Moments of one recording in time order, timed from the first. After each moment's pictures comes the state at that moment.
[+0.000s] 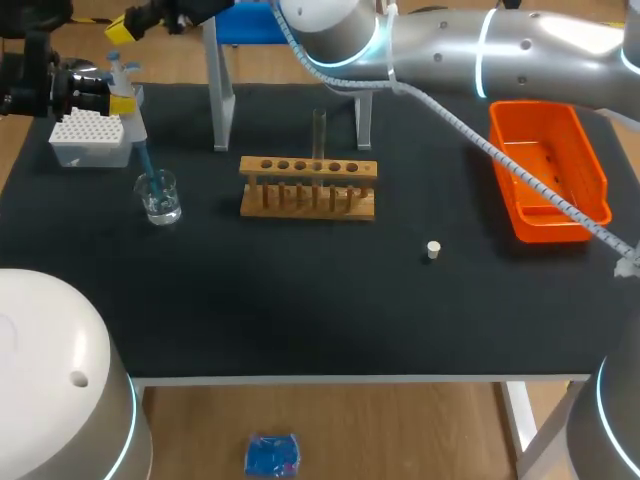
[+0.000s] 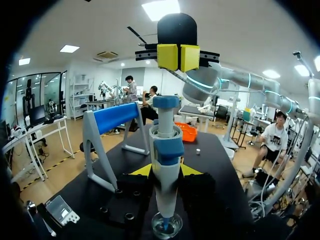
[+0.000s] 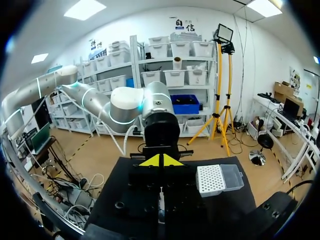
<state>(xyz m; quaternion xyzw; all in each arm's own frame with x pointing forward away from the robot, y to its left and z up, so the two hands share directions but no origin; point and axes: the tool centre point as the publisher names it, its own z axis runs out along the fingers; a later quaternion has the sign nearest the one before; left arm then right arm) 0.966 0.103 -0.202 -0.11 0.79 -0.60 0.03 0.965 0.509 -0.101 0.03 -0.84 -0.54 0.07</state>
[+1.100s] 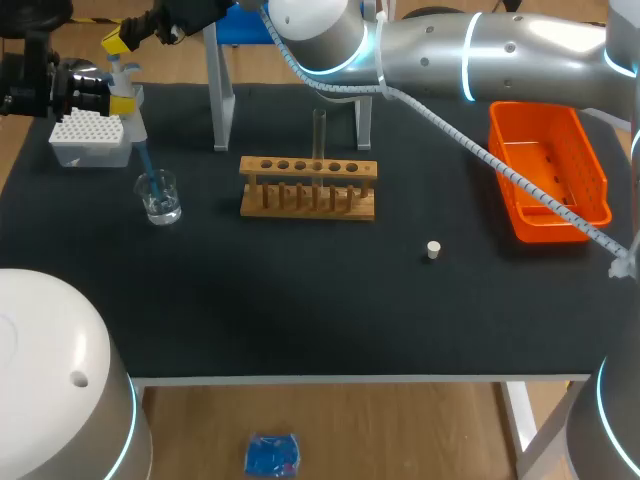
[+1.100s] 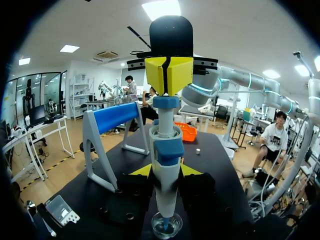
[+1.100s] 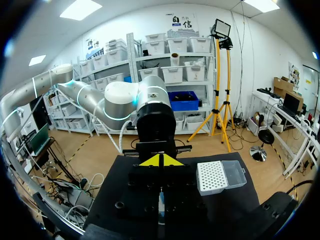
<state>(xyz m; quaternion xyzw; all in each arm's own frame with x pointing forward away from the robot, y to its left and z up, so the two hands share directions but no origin) 0.966 0.103 -0.202 -0.11 0.79 -0.60 0.03 0.972 0.520 -0.121 0.02 -0.84 -0.53 0.07</state>
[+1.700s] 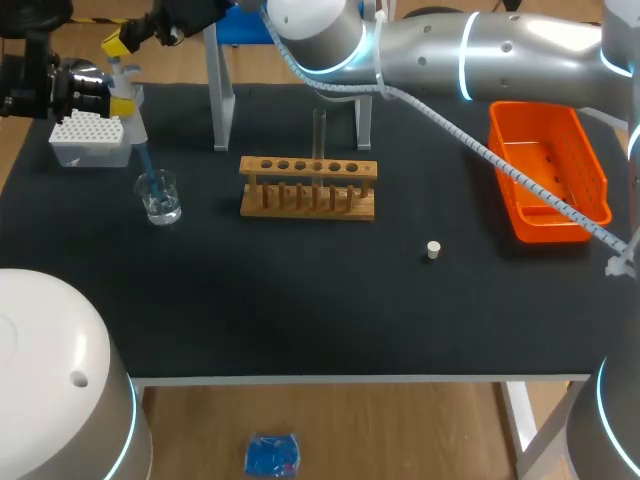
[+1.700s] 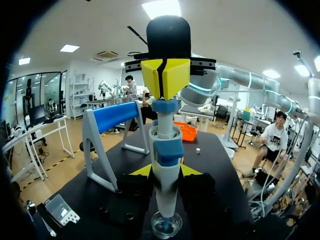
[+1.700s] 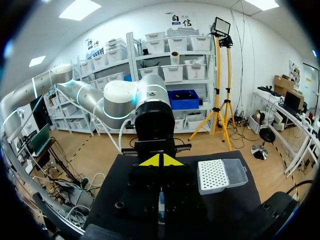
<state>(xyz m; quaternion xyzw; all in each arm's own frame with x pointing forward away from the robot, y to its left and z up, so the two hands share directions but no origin) 0.965 0.103 -0.204 -0.11 0.79 -0.60 0.03 0.973 0.520 -0.128 0.01 -0.85 -0.53 0.08</state>
